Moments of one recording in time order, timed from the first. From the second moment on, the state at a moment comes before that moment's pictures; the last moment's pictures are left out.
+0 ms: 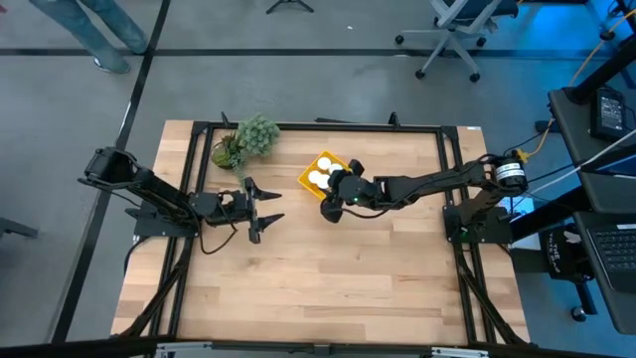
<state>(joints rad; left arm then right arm) -0.22 1.27 0.12 1.25 -0.43 0.01 0.02 1.67 1.04 0.00 0.48 0.23</state>
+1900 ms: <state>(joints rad) -0.22 1.27 0.12 1.25 -0.43 0.01 -0.08 1.79 0.84 0.43 0.48 0.23</state>
